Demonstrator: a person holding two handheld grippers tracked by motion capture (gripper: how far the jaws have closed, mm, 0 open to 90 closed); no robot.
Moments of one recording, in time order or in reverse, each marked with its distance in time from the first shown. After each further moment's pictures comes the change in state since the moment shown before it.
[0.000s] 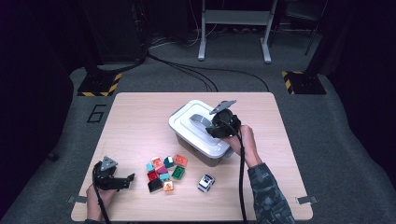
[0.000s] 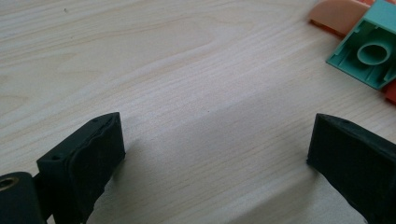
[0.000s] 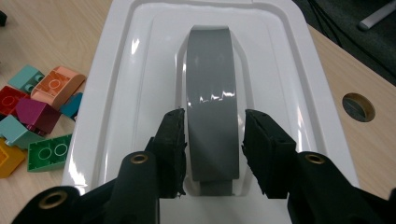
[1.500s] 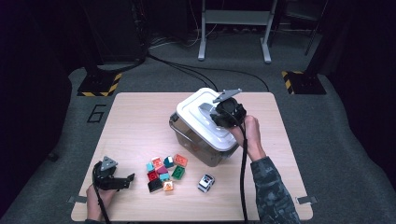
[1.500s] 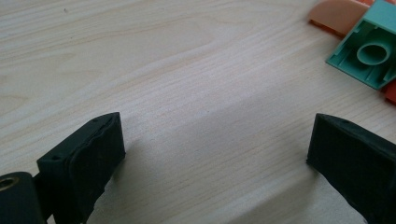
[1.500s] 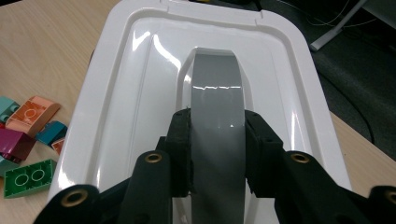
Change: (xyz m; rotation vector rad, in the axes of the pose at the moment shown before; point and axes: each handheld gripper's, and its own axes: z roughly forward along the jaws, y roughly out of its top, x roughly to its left) left arm 0.000 0.000 0.000 0.000 -0.002 0.005; right arm -0.005 0.024 -0.038 -0.065 -0.132 0.011
